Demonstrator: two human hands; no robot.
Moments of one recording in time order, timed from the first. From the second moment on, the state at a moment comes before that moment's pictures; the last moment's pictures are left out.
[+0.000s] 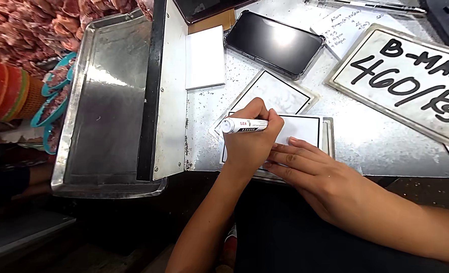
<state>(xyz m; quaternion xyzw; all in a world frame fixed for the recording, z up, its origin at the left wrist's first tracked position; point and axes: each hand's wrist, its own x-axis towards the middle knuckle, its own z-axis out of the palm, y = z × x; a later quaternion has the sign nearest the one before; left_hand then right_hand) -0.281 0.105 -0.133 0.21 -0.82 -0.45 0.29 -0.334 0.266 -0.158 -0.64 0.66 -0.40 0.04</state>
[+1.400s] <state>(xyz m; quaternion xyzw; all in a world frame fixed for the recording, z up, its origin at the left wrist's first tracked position) -0.284 0.114 -0.137 0.14 -0.87 -0.39 0.26 -0.346 0.289 -0.157 -0.62 0.63 -0.45 0.06</state>
